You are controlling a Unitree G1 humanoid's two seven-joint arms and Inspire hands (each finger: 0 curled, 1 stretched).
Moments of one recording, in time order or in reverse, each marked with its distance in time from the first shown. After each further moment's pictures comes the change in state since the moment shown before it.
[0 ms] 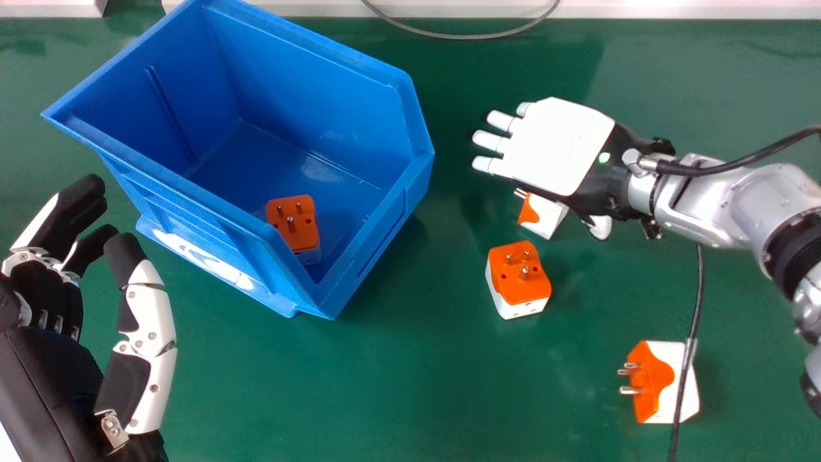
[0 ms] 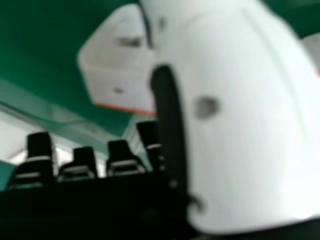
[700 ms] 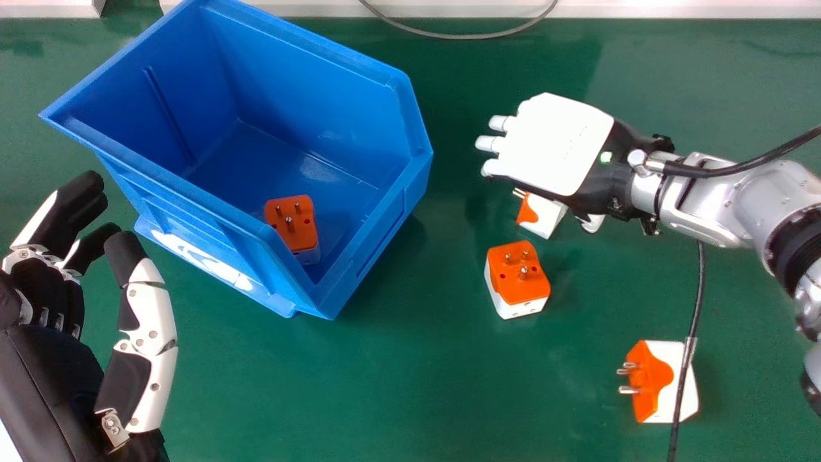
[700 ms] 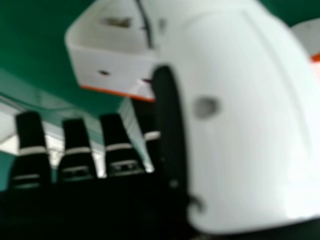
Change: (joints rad) left arm 0.000 0.000 0.000 -0.004 -0.001 0.001 -0.007; right arm -0.005 0.009 0.037 0.037 -0.009 -0.009 -0.101
